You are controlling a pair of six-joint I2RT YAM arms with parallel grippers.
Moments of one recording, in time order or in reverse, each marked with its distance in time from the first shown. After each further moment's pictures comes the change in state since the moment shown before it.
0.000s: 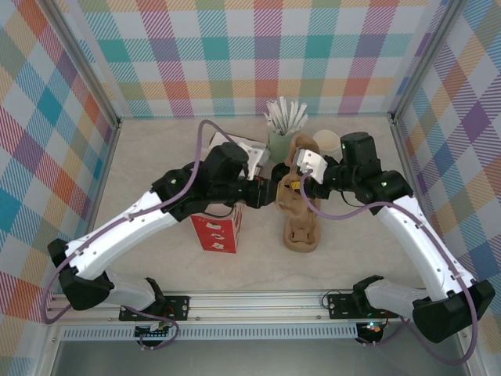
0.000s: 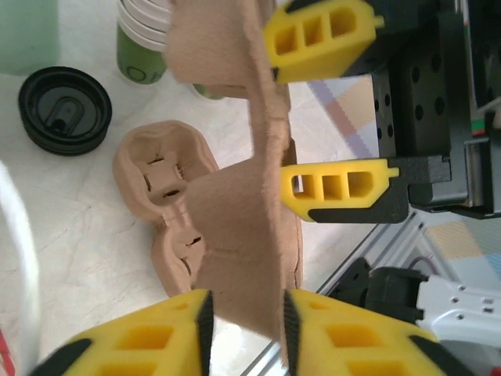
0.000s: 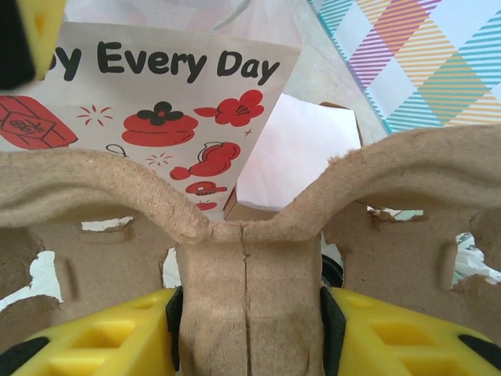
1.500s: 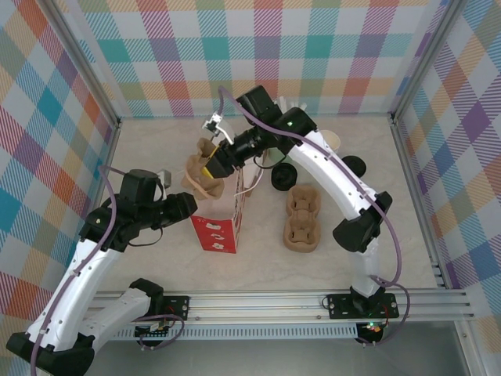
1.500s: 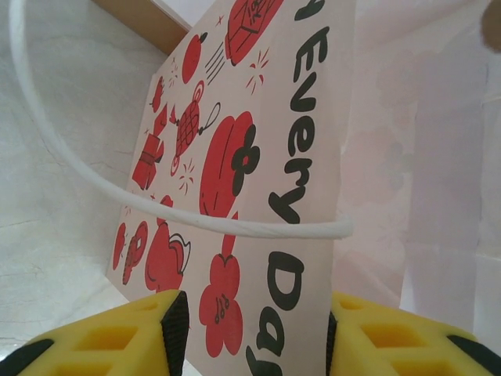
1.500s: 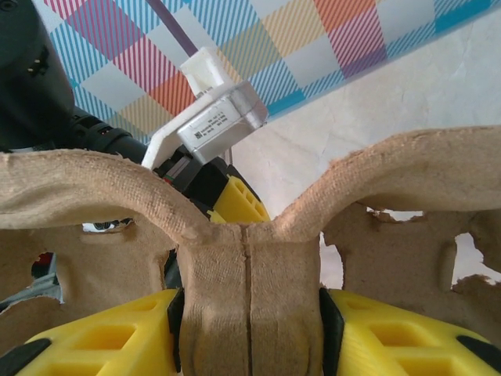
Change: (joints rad) left arm 0.567 -0.502 -0.483 -0.209 0.127 -0.139; right arm 0.370 0.870 1.126 -0.399 -0.328 0.704
